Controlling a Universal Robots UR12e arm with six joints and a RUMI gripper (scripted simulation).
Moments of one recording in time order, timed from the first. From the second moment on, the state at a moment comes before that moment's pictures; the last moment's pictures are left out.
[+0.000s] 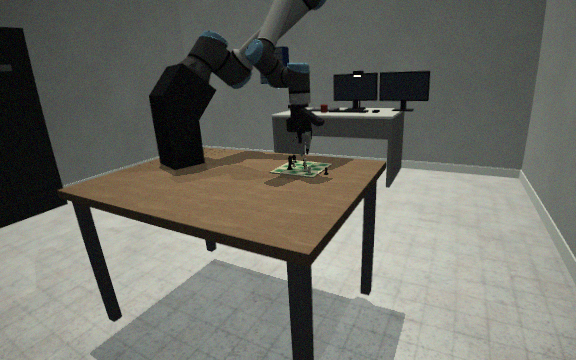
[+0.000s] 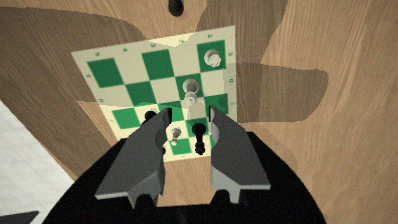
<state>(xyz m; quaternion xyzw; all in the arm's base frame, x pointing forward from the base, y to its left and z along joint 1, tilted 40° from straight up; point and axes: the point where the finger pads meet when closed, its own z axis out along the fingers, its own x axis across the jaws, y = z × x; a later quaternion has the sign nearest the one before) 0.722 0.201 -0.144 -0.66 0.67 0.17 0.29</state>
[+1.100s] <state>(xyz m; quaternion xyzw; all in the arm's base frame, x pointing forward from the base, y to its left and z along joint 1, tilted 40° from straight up) 0.723 0.209 -0.153 -0.66 0.67 0.17 0.29</state>
